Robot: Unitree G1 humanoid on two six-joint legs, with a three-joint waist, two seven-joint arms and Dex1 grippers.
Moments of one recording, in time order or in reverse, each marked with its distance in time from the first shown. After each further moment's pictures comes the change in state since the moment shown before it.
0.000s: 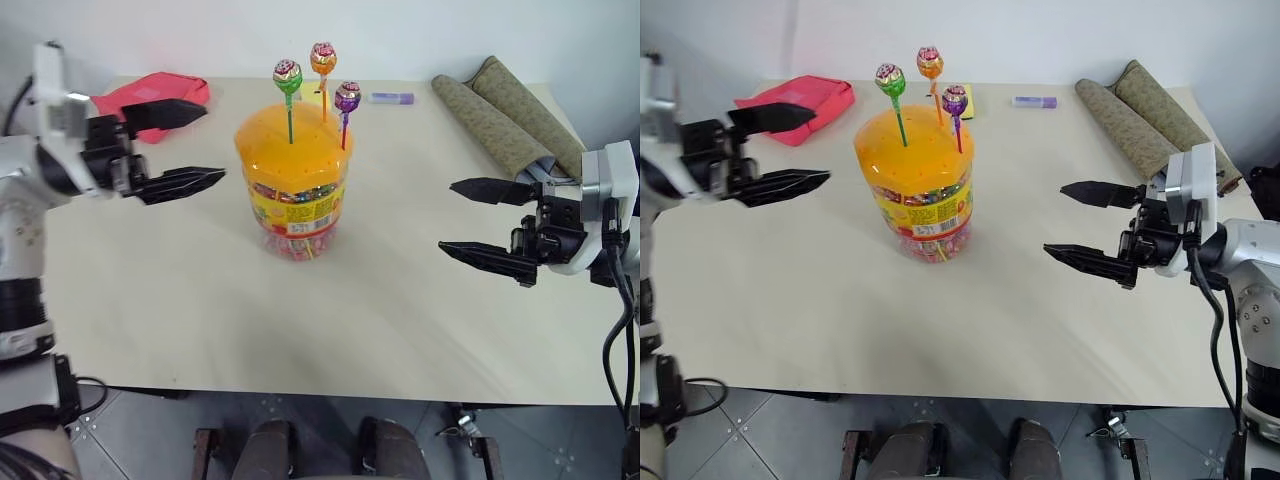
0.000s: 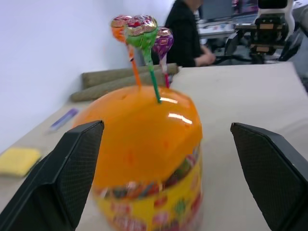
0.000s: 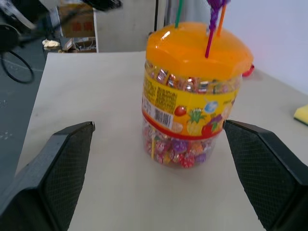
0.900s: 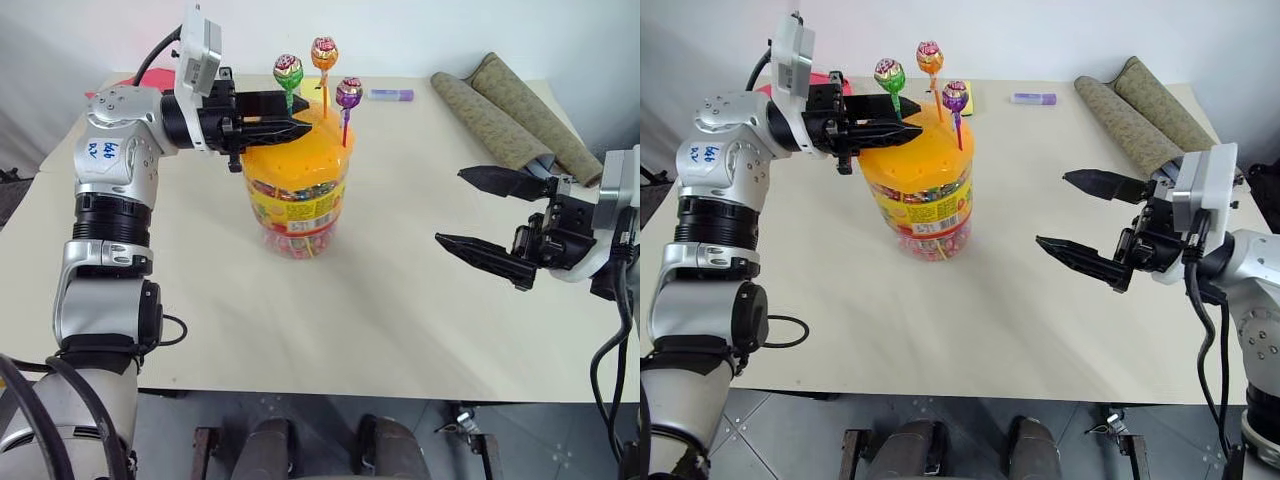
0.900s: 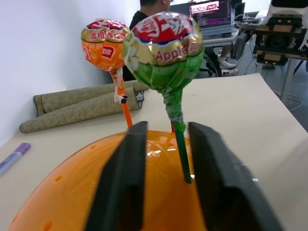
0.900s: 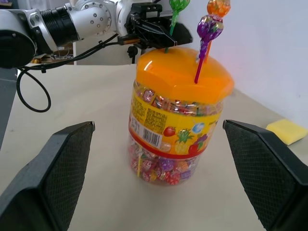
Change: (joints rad) left arm -0.342 -0.260 -0.136 0.414 0.203 -0.157 -0.130; right arm 0.094 0.021 -0.093 -0.162 0.052 -0.003 -0.157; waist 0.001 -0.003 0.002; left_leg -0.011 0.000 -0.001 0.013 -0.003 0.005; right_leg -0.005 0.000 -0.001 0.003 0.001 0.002
